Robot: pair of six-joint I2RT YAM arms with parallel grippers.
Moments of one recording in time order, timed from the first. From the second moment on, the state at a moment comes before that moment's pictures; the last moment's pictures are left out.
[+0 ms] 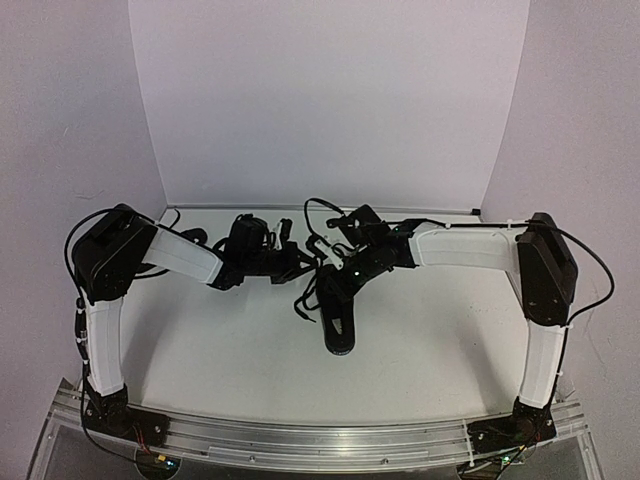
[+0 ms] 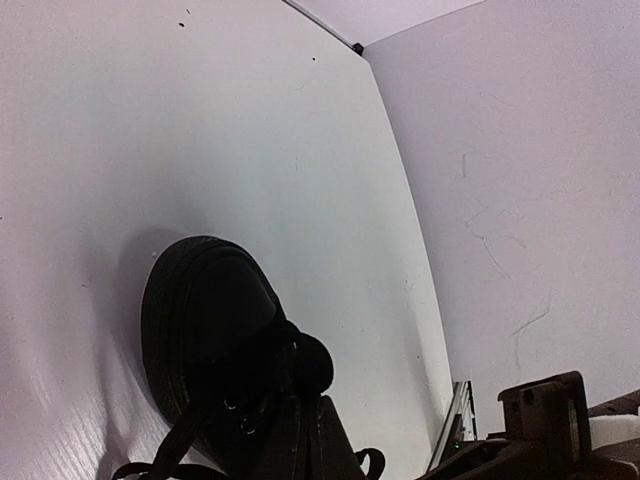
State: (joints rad) left arm -0.67 2.03 1.14 0.49 0.47 -0.89; right arm 0.82 1.97 1.48 -0.45 -0.15 -0.09
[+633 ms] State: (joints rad) left arm -0.66 2.04 1.14 0.59 0.42 -1.00; right arm 0.82 1.97 1.48 -0.45 -0.18 -0.11
